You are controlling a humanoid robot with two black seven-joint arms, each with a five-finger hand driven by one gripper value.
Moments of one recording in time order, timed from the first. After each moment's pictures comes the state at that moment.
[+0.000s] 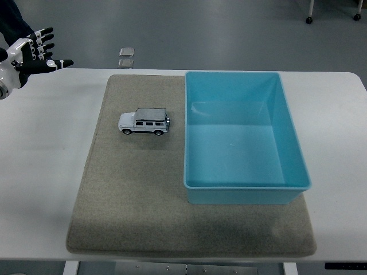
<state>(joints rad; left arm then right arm) -0.95 0.85 -0.14 -1.05 0.12 0.11 -0.41 0.02 0.00 -0.01 0.11 -0.02 0.11 0.13</state>
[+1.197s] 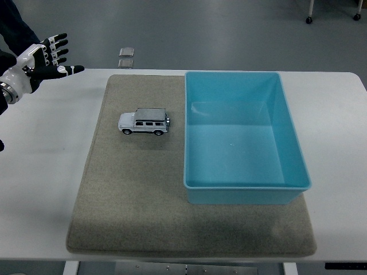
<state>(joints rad) -0.93 0.83 -0.14 -1.06 0.12 0.05 -0.43 0.02 0.00 -0.01 0.11 -0.02 0.11 0.13</state>
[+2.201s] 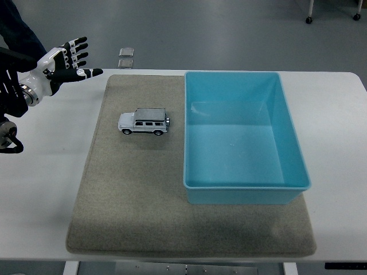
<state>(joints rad) -0.94 0.74 -0.14 -1.06 0.12 0.06 -0.43 0.02 0.00 -0.01 0.11 -0.02 0.11 0.13</state>
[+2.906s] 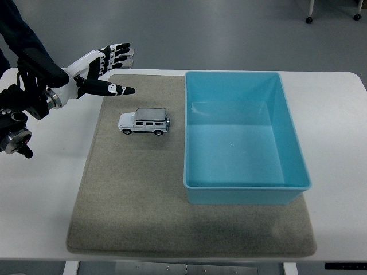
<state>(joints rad) -0.95 0.77 -0.18 -1.26 0.46 0.08 -0.43 0.02 0.00 -0.01 0.11 -0.02 0.11 0.13</state>
